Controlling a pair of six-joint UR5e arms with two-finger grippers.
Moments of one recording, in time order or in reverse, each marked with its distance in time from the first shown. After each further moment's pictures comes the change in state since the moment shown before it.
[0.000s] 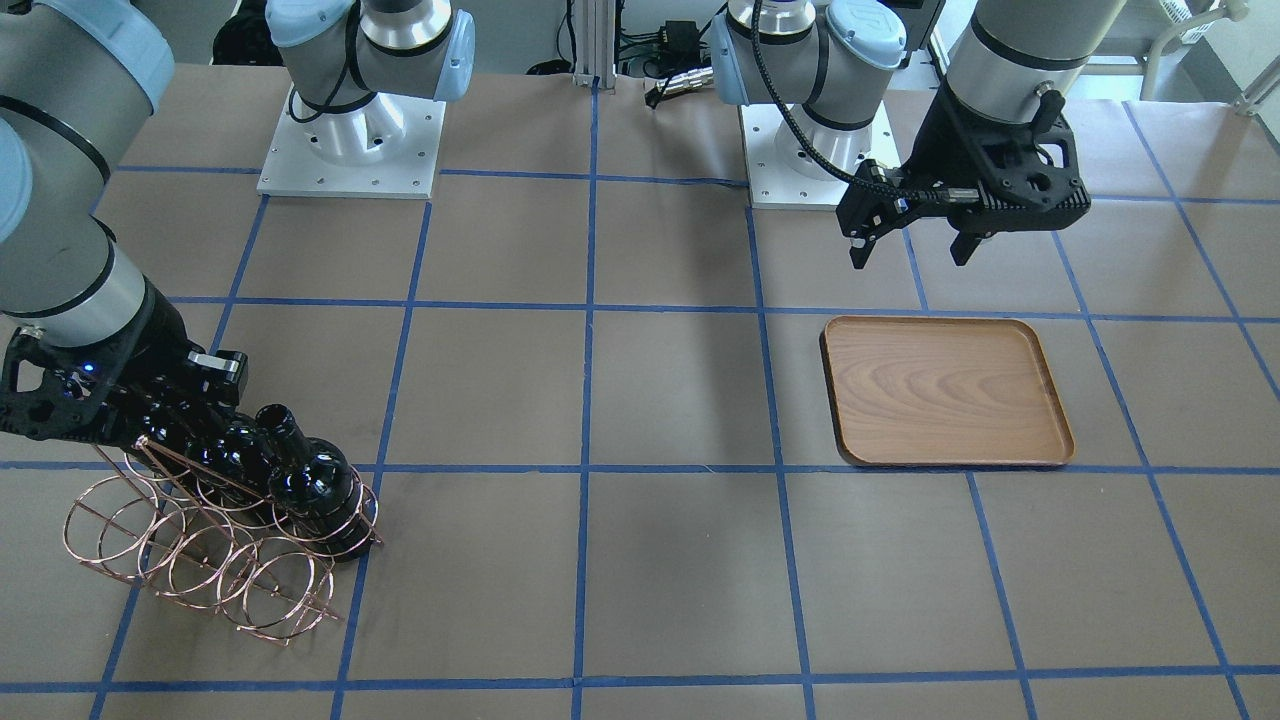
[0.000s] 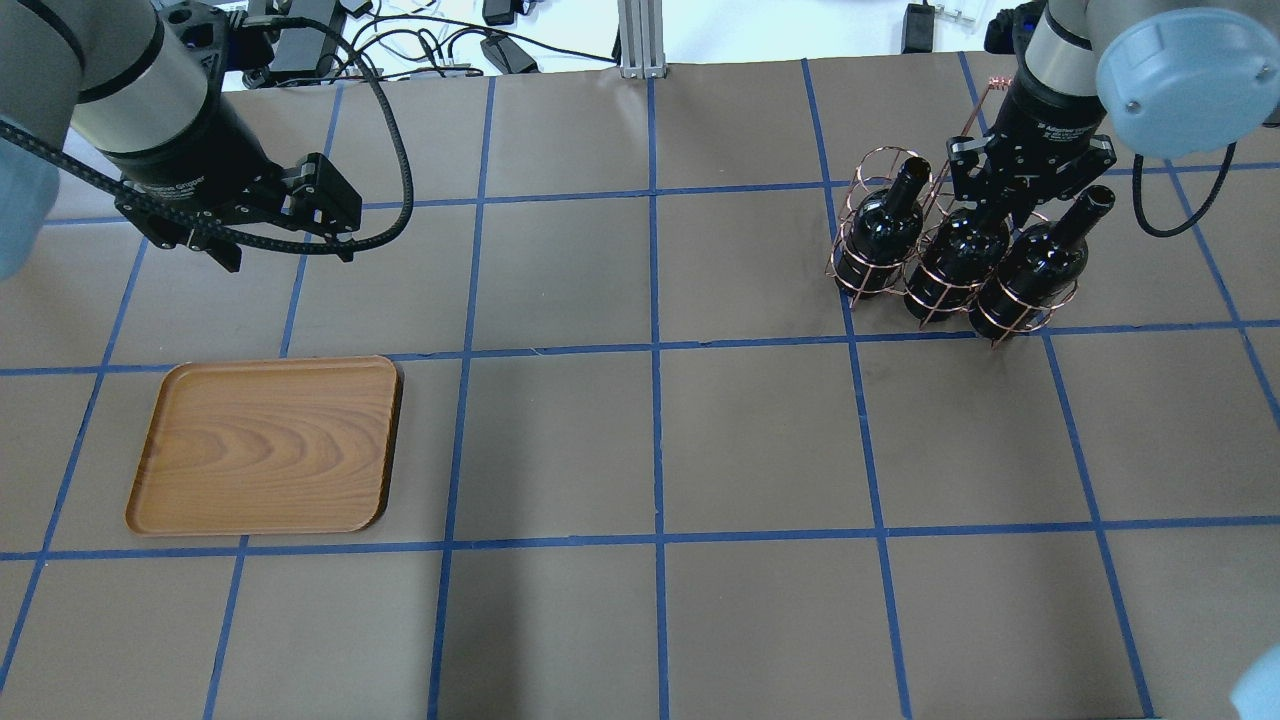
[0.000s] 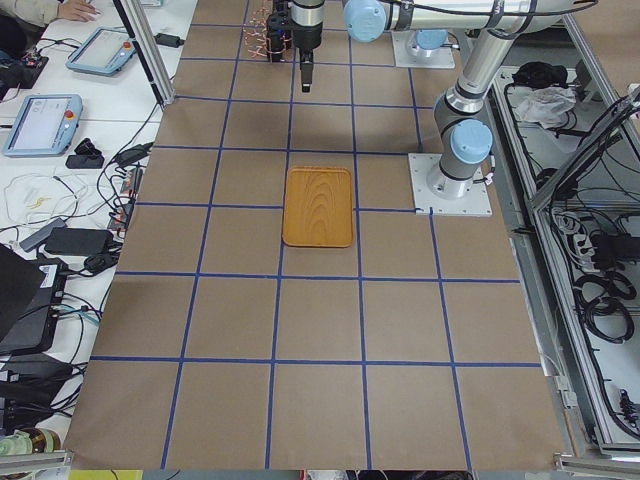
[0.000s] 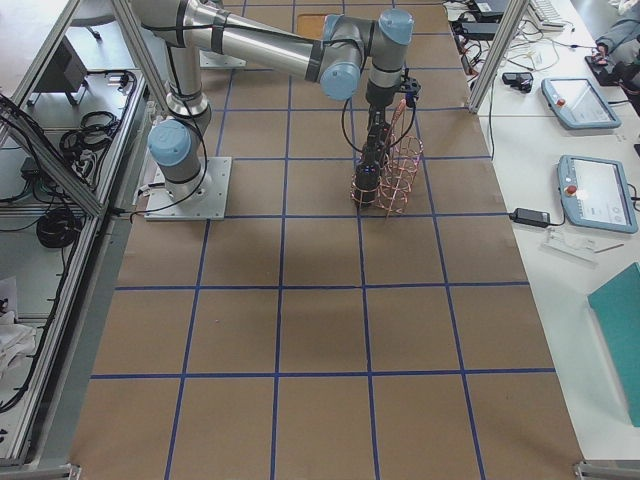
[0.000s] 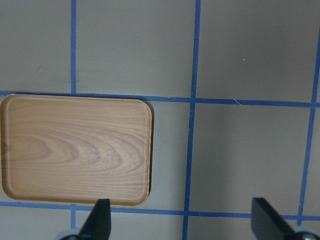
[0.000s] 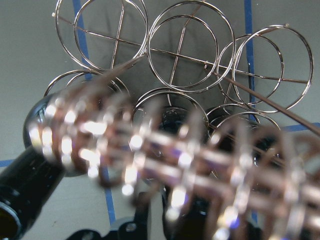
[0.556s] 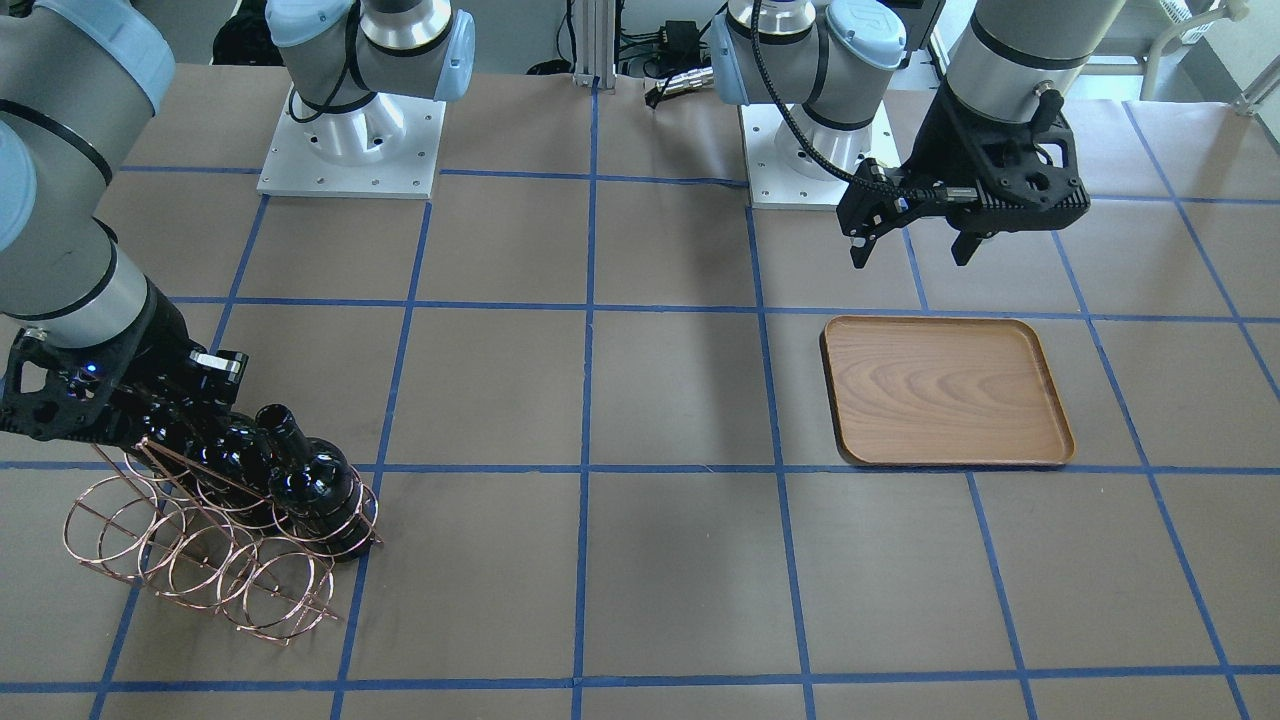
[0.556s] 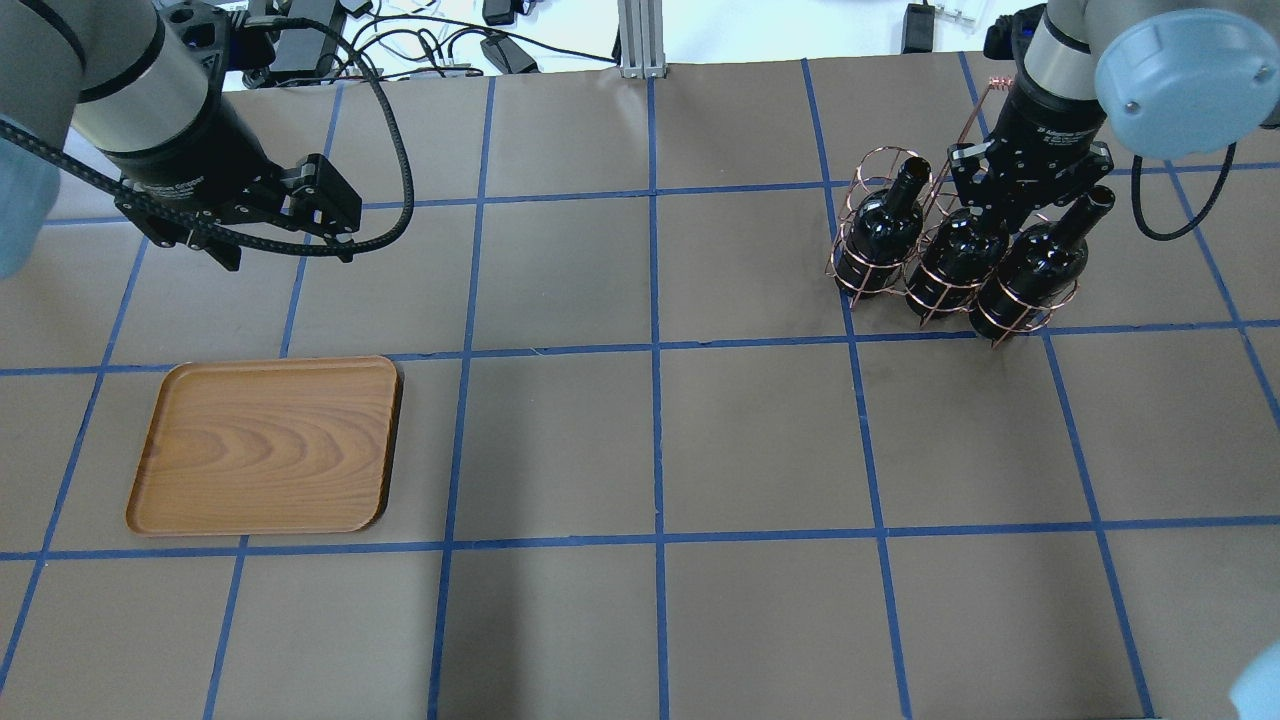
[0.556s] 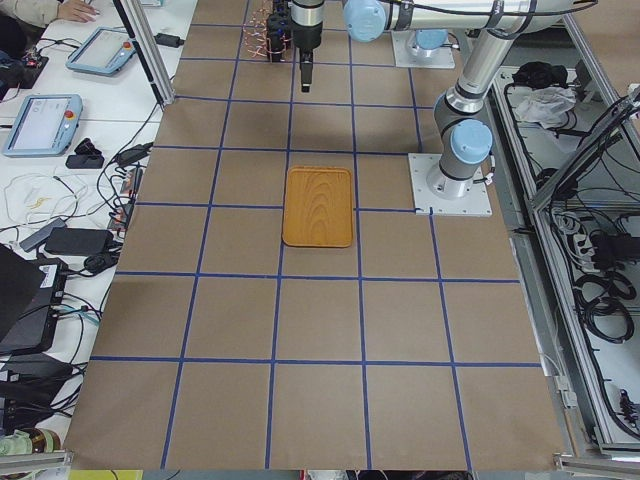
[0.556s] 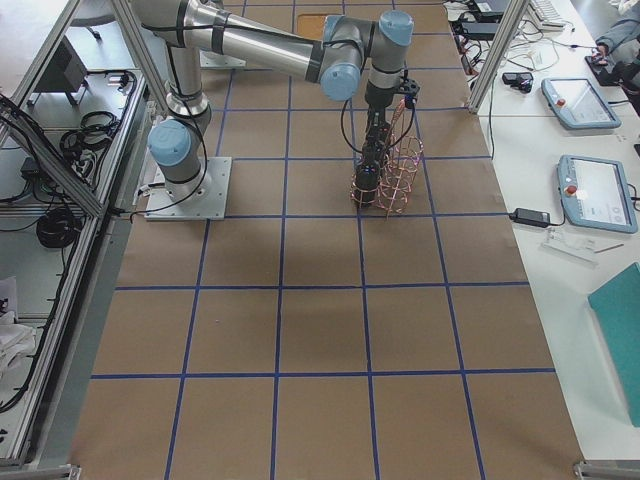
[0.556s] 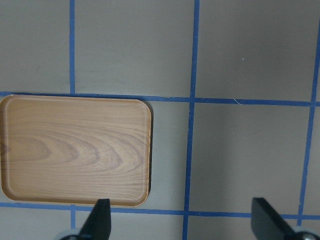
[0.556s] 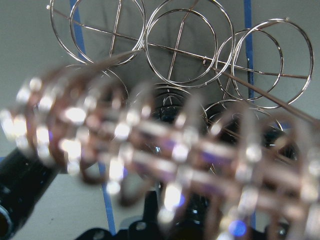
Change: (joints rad) left arm 0.000 0.000 0.001 -0.001 0.004 0.012; right arm 0.000 0.002 0.002 0.008 -0.007 0.000
